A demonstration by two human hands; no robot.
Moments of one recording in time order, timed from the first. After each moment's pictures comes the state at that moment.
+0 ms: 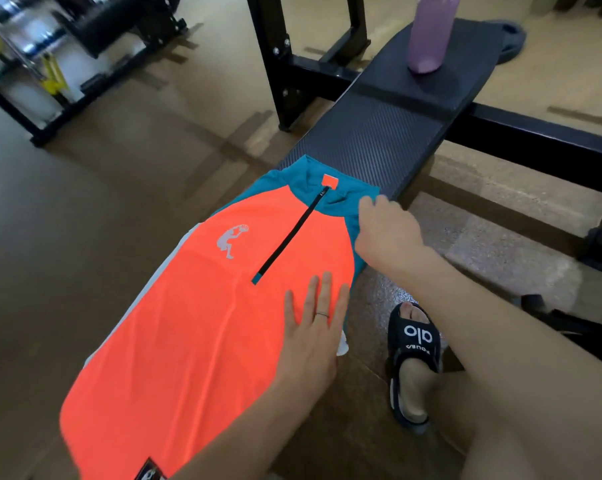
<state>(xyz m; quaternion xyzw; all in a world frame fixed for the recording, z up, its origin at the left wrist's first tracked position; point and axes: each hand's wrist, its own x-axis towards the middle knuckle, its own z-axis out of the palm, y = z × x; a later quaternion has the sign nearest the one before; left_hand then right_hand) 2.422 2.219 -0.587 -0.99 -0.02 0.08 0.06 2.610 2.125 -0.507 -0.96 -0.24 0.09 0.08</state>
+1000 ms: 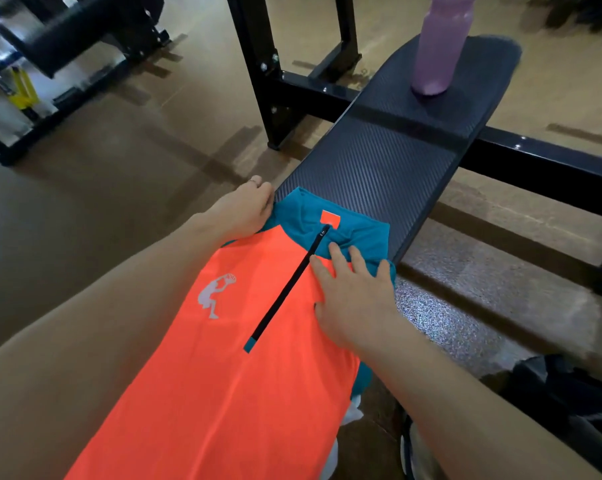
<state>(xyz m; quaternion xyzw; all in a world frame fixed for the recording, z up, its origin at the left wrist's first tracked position) 2.693 2.426 -0.528 -0.99 -0.01 0.12 -0.04 2.613 2.182 -0.531 -0.94 -0.29 0.20 0.04</state>
